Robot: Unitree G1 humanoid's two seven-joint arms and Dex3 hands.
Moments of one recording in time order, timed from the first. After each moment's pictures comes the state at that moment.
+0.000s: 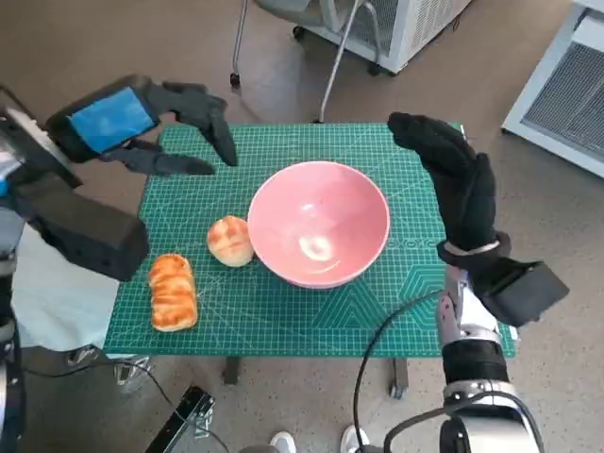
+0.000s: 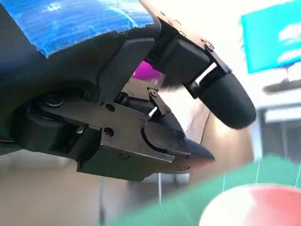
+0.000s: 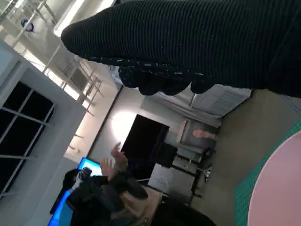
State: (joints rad) left arm -0.96 0.88 -0.16 0.33 0.46 -0.42 -0.57; right arm -0.77 -0.11 -0.17 0.81 0.26 -0.88 0.50
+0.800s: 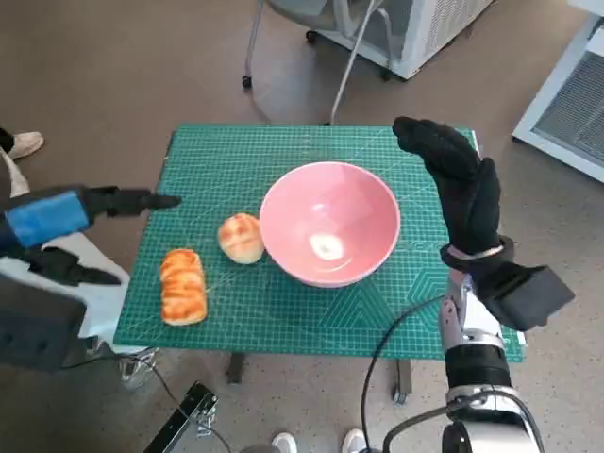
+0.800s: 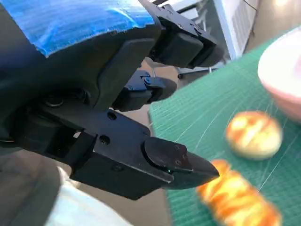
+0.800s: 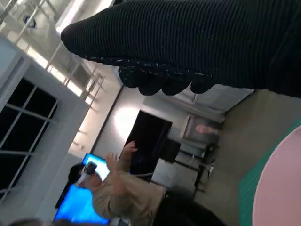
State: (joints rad) left arm -0.46 1.21 0.04 0.05 0.44 -0.51 -0.76; right arm -0.74 -0.11 -0.16 0.79 0.27 -0.86 0.50
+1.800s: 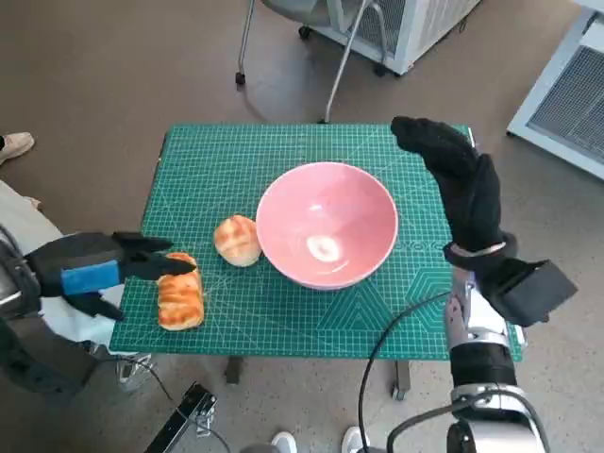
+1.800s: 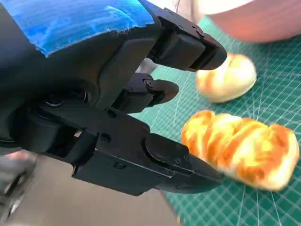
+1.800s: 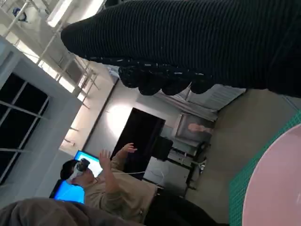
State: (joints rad) left arm -0.52 1.13 -0.20 0.38 0.95 -0.94 -0.13; right arm -0.74 -0.14 -0.15 0.79 0.27 -0.84 0.52
